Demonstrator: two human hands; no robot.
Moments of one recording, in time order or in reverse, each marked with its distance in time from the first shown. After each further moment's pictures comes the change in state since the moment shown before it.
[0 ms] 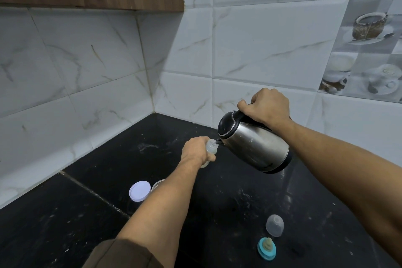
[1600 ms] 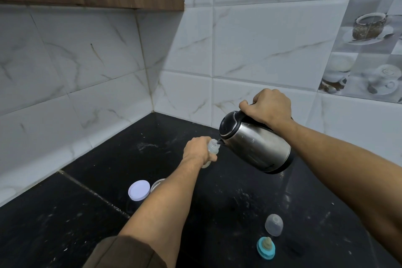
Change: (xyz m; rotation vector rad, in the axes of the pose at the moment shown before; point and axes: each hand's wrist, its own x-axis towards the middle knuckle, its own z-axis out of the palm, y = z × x) left_hand 0.001 0.005 0.003 0.029 -0.016 0.016; right_hand -0.002 0.004 -0.001 -0.007 0.008 -0.004
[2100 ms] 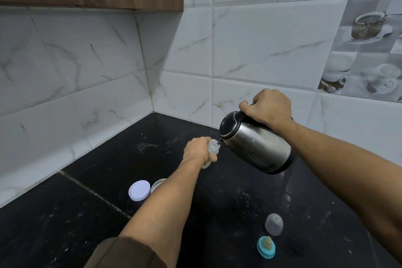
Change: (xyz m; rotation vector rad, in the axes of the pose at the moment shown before) left_hand -0.001 0.001 0.001 -0.014 -0.009 -0.004; right_hand -0.002 0.001 -0.001 -0.005 -0.003 -0.004
